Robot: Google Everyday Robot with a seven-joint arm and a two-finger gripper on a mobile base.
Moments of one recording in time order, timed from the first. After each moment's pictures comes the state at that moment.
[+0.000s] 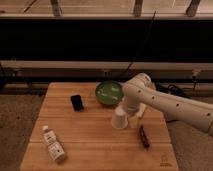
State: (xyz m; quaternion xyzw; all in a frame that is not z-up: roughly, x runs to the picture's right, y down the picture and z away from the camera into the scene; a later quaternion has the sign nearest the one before) arm 0.123 0.162 0.794 -0.32 -0.10 -0.18 0.92
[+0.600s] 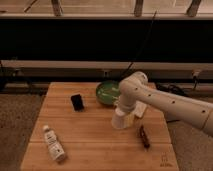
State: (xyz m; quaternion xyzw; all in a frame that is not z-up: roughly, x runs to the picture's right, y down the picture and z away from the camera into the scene) arm 0.096 0.153 0.795 -0.32 -0.13 -0.20 0.92
